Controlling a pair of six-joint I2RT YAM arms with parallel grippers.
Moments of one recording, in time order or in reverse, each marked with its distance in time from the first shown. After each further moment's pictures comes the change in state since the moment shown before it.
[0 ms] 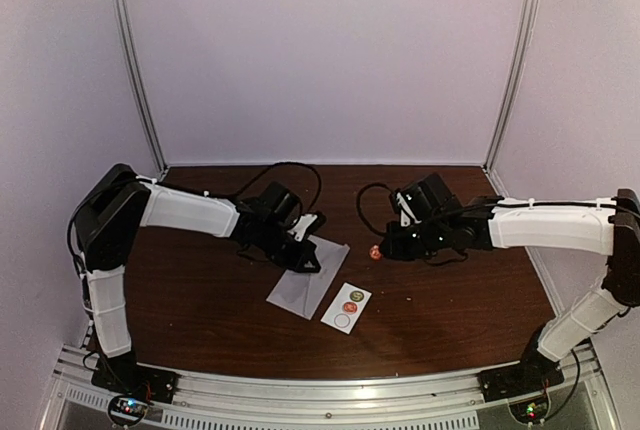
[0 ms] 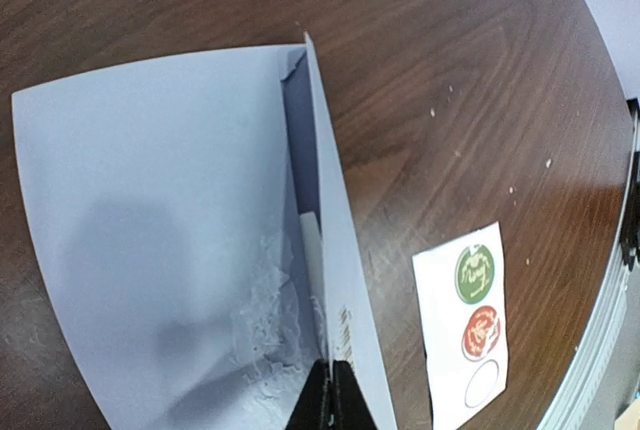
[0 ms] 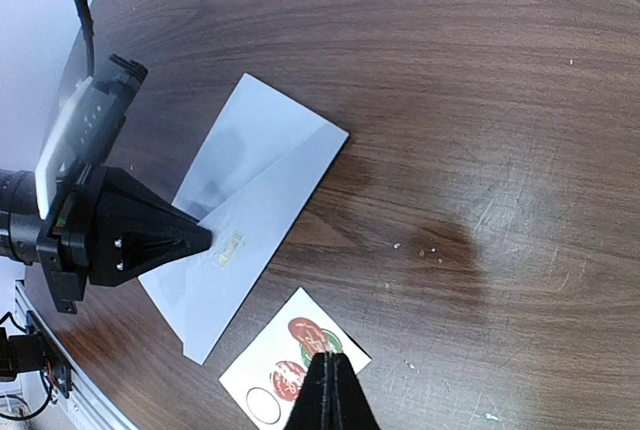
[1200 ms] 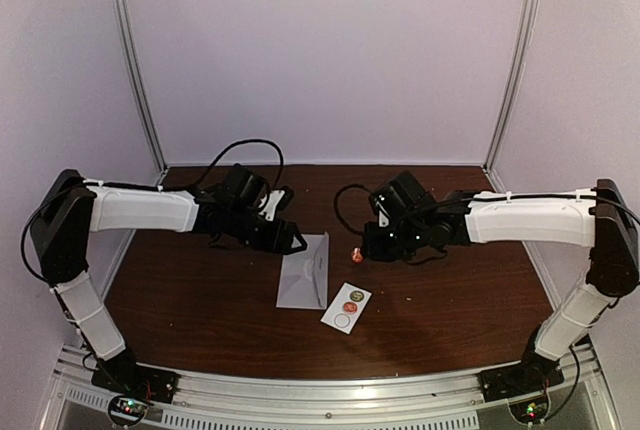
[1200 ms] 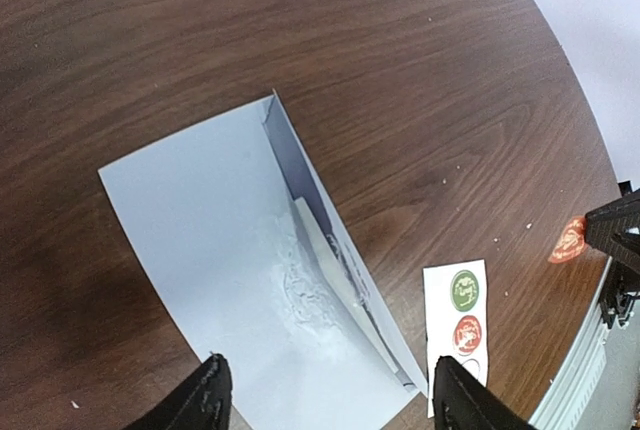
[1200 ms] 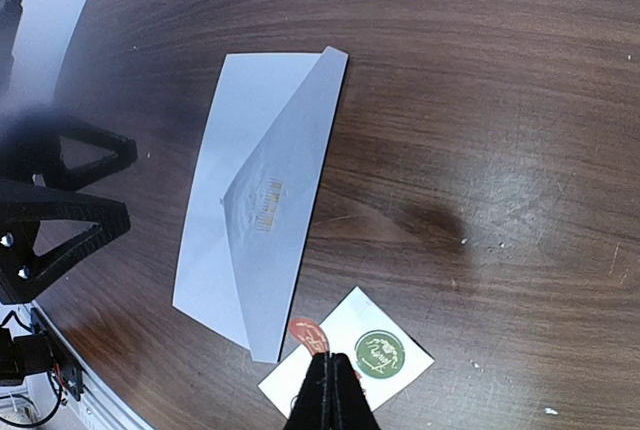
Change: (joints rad) left arm 0.078 -0.266 -0.151 0.018 -0.095 -0.050; right arm 0.094 0.120 0.147 -0.069 0.033 0.071
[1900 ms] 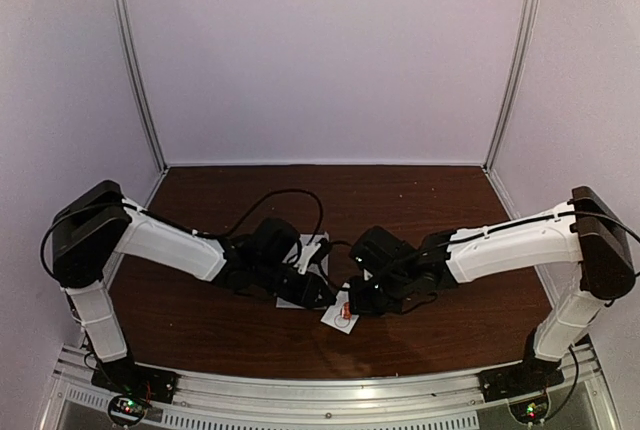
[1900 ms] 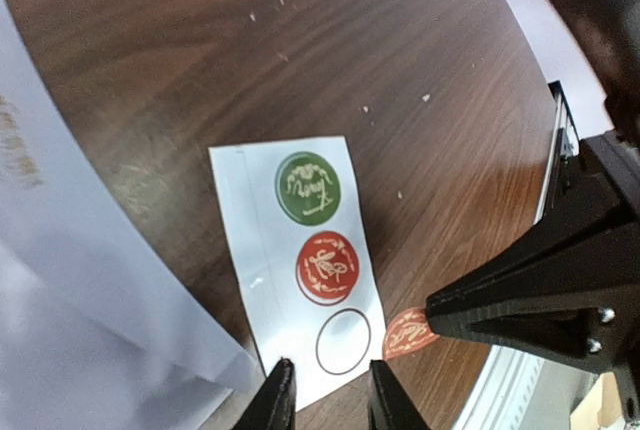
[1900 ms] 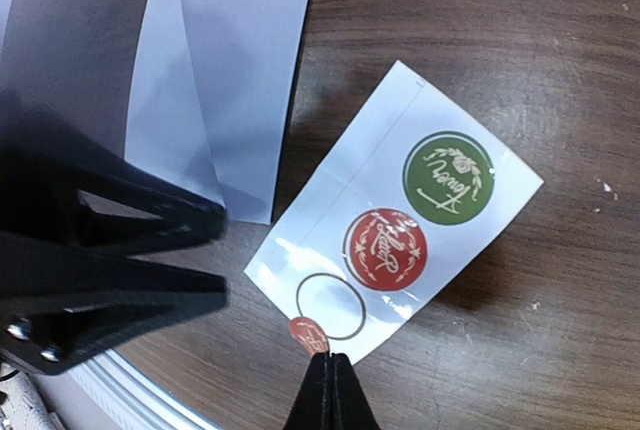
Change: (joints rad) left arm -0.257 0.122 -0.179 0.359 0.136 -0.181; right arm 0.208 0.060 -0.124 0.029 -0.055 0.224
